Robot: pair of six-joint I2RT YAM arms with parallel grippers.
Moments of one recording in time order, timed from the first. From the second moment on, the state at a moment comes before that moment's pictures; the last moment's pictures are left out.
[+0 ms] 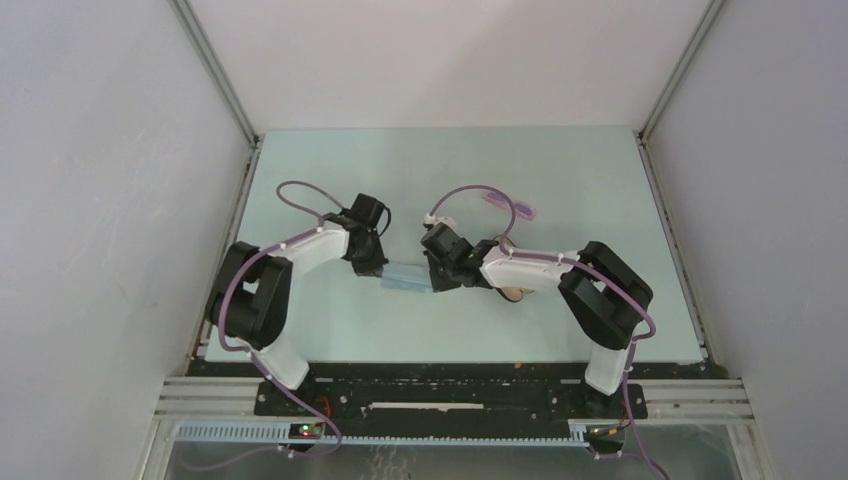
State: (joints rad) left arm -0.41 1.67 1.00 -0.55 -0.07 -0.67; right arm 0.89 1.82 1.12 -0.26 0.12 0.56
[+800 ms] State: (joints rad) left arm -0.45 1.61 0.94 -0.54 -0.09 -0.68; right arm 0.92 1.82 1.12 -0.30 0.18 0.56
